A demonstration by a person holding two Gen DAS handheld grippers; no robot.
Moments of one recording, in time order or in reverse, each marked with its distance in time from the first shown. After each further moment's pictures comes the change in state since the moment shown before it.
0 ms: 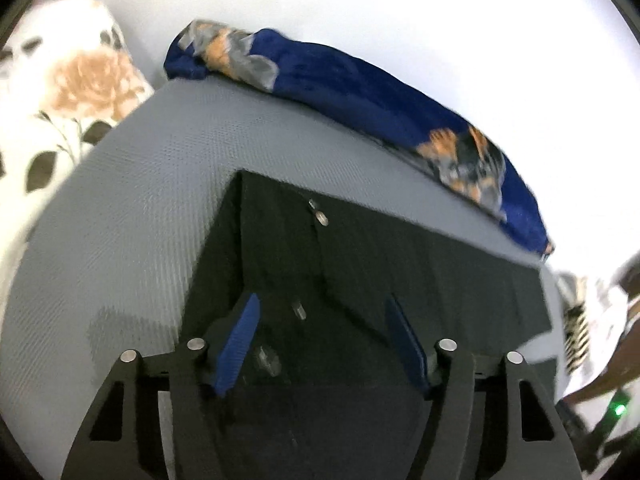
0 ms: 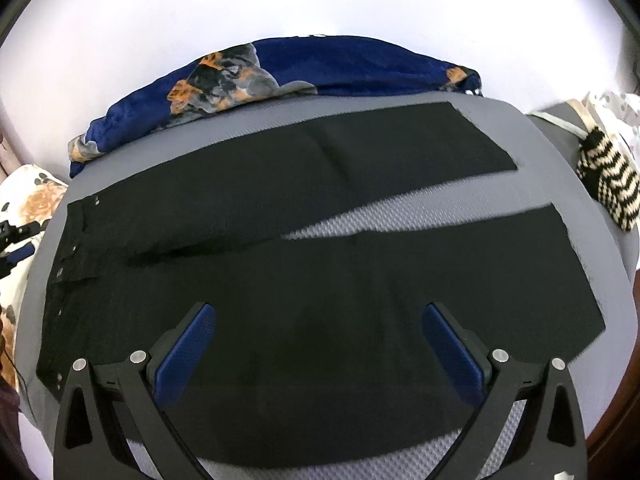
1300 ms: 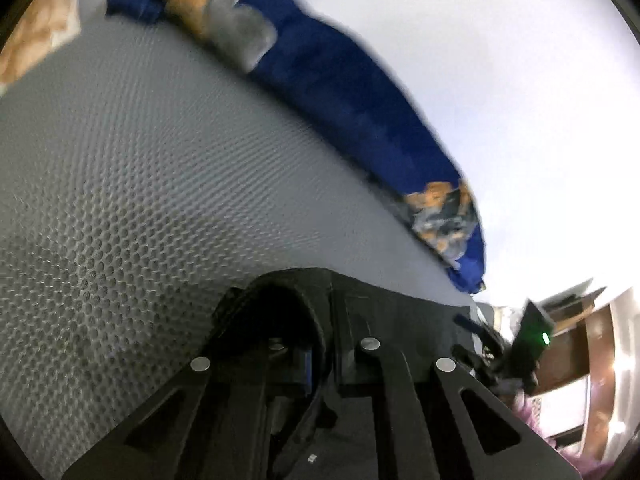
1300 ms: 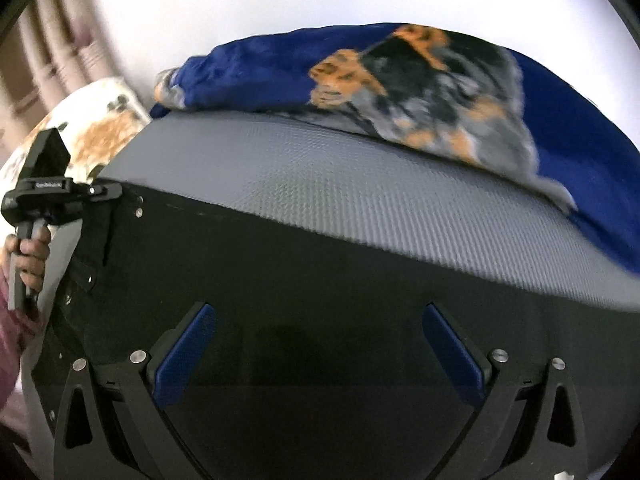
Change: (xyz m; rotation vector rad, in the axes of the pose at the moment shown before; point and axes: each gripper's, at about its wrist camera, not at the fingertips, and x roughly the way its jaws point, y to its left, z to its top) left arm 0.084 0.058 0.079 -0.116 0.080 -0.371; right arm 0.178 0.152 0.165 -0.524 0.092 0.407
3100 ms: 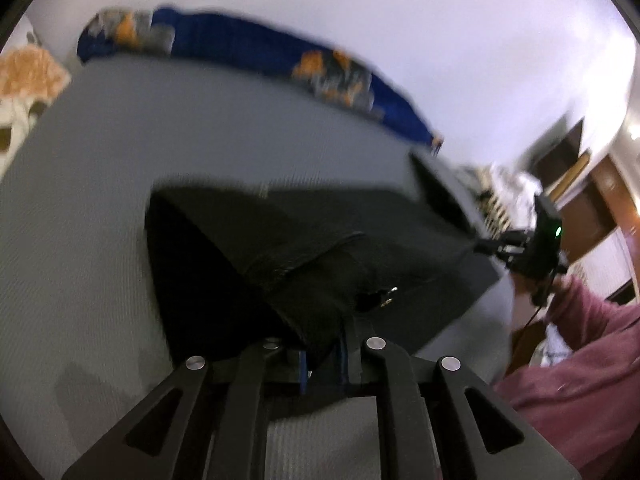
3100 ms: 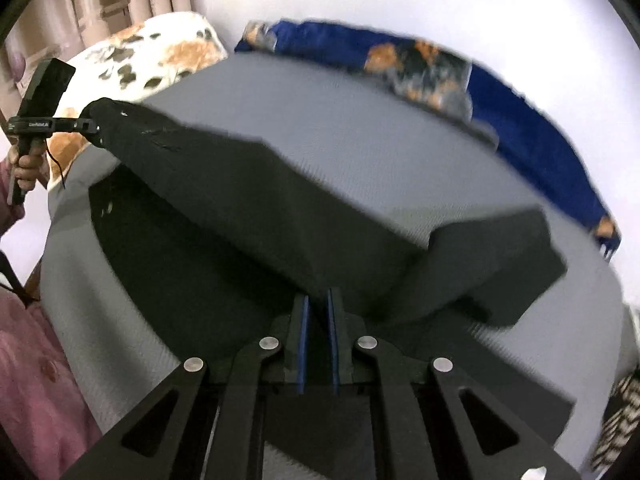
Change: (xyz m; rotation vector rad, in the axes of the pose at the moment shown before) left arm -0.135 -0.073 -0.223 0.382 0.226 0.078; right arm -0.174 0.066 -0.202 -0.155 0.104 -0.072
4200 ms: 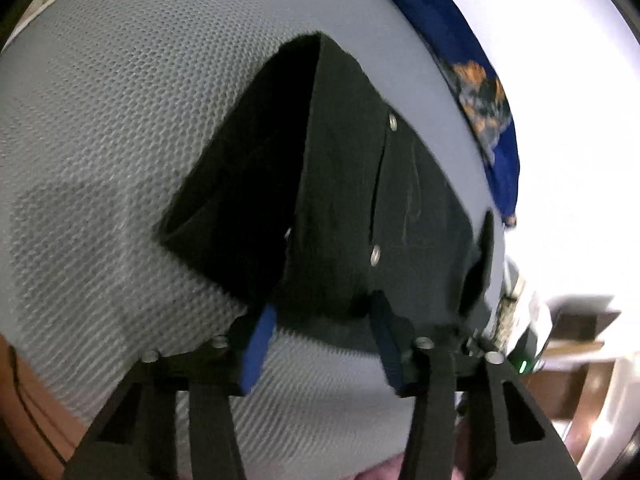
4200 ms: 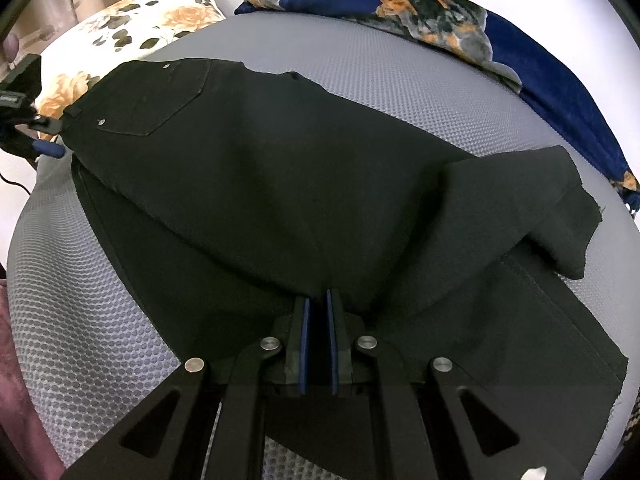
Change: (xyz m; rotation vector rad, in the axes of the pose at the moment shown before) left arm 0.012 0.025 -0.056 -0.741 0.022 0.074; right arm 0.044 0.014 -0.039 0.012 0.013 0.001
